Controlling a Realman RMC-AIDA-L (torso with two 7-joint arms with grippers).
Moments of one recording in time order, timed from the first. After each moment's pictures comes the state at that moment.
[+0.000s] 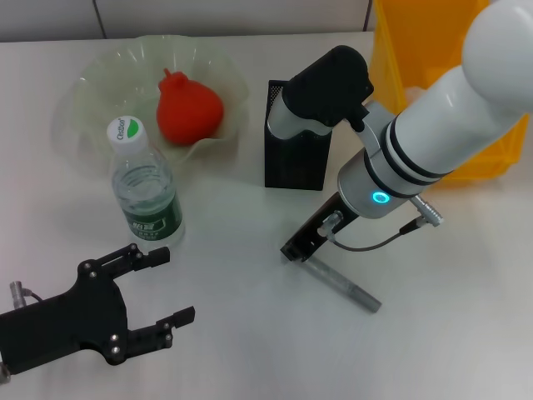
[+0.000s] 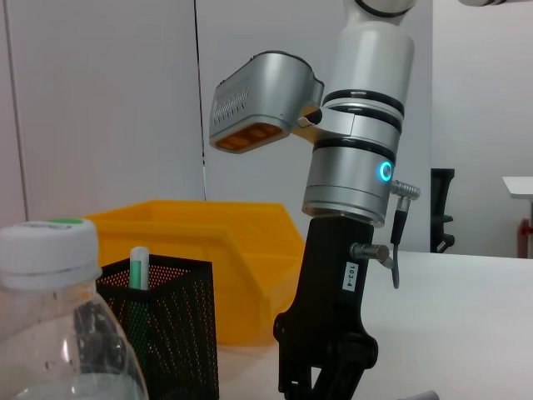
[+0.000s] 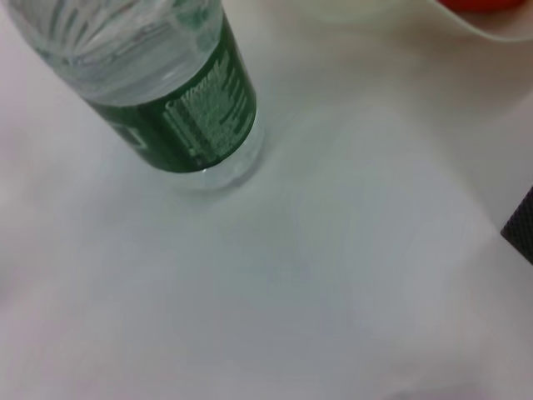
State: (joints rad) left arm -0.17 -2.06 0.92 0.51 1.69 1.66 -0.72; right arm 0.78 2.09 -1.83 -1.01 -2.35 -1.18 2.82
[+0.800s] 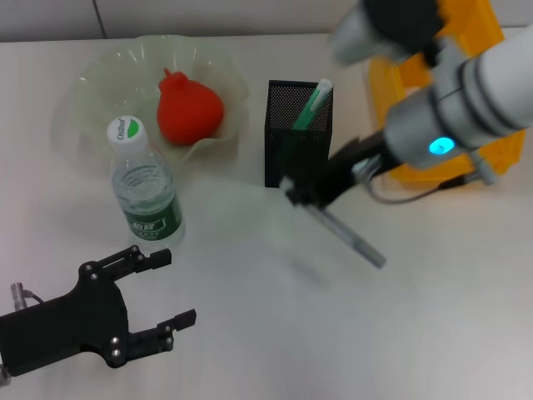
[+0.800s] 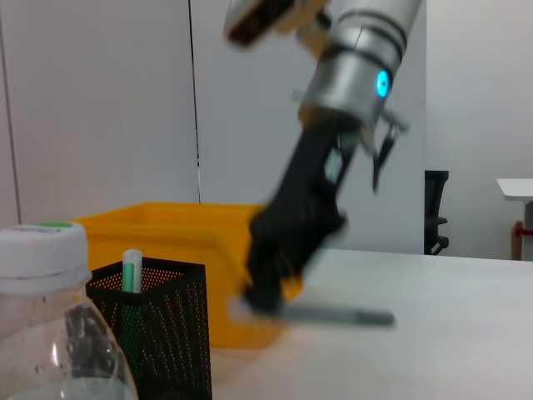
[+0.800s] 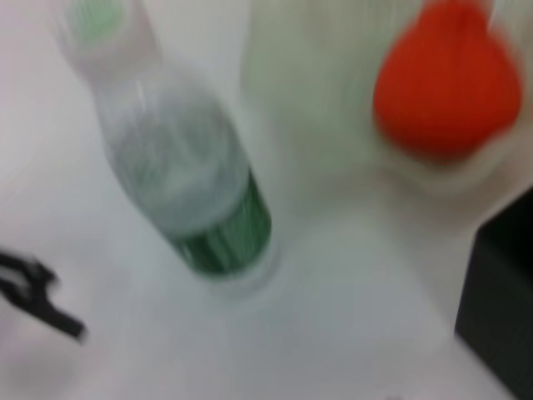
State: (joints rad) left arm -0.17 -2.06 0.93 0.51 1.69 1.67 -0.72; right arm 0.62 2.08 -1.58 -1.34 -2.32 -1.34 2.68
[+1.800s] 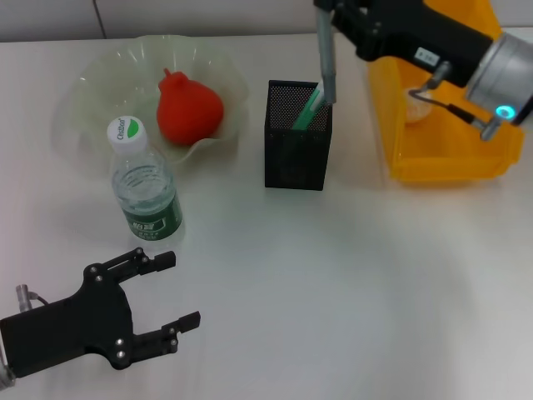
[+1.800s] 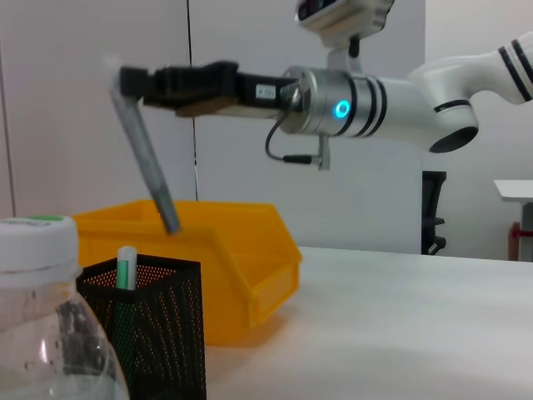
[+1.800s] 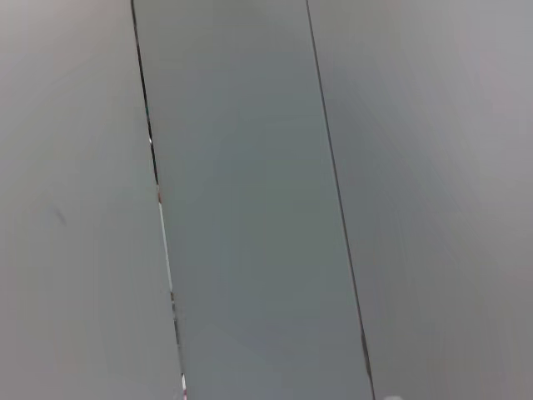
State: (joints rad) left arm -0.17 -2.06 0.93 0.51 1.69 1.66 -0.72; right arm 0.53 2.08 -1.27 -0.63 -1.03 -1.16 1.14
